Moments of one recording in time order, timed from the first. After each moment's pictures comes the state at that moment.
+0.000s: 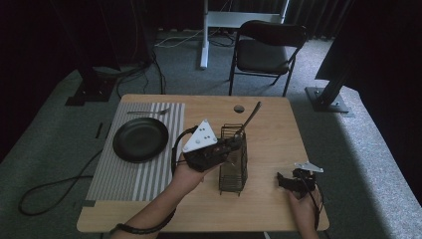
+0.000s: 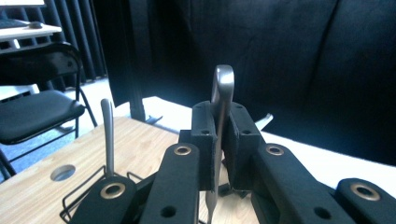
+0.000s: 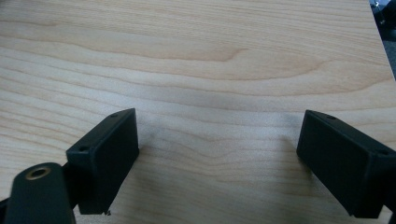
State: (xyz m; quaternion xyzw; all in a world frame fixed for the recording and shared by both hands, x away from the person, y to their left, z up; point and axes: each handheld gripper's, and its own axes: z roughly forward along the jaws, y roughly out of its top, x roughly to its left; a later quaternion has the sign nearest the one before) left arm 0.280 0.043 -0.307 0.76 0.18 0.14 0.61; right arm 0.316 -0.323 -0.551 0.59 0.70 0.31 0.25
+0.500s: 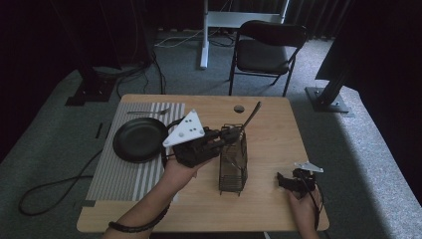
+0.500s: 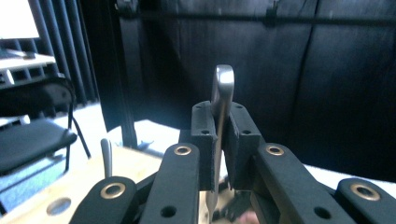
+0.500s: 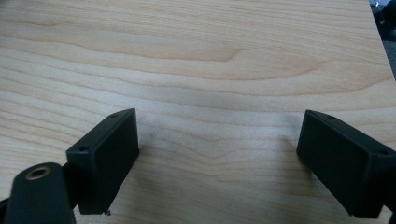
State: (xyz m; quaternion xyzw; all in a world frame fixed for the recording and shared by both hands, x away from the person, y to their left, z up) left arm 0.271 0.063 -0.272 0.73 0.15 0.14 0.65; right arm 0.316 -0.323 -0.551 0.59 0.70 0.31 0.25
